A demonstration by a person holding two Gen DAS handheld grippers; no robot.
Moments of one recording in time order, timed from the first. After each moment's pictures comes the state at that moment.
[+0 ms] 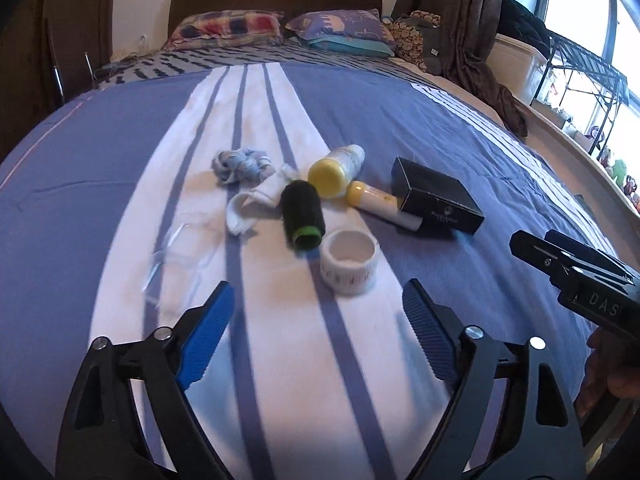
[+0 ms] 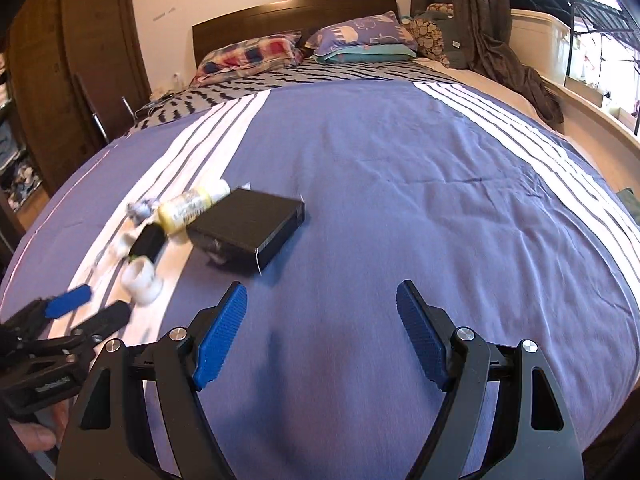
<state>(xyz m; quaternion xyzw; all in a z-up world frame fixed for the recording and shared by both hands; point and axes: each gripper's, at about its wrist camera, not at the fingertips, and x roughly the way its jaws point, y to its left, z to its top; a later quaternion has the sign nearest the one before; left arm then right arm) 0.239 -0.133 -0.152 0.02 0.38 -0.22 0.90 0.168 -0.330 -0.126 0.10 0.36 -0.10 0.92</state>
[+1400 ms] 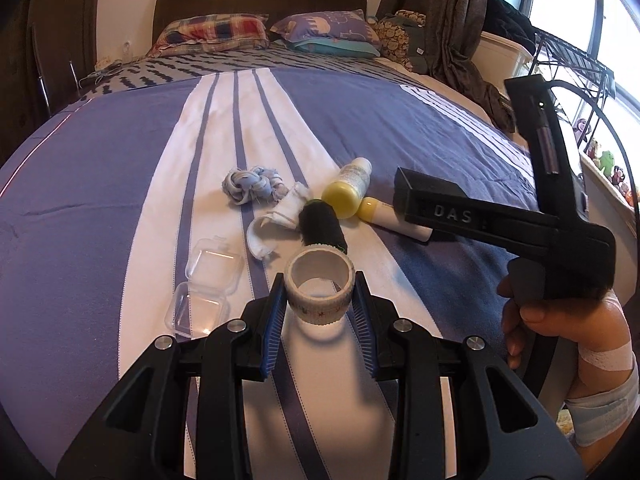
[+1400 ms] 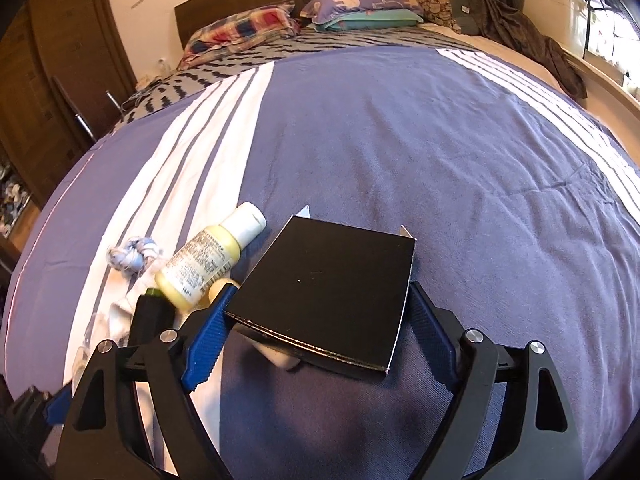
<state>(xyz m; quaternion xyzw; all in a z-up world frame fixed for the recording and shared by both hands) 0.248 -0.110 -0.140 0.03 0.38 -0.25 0.89 0.270 -0.293 -0.142 0.14 0.40 -0.10 0.90</state>
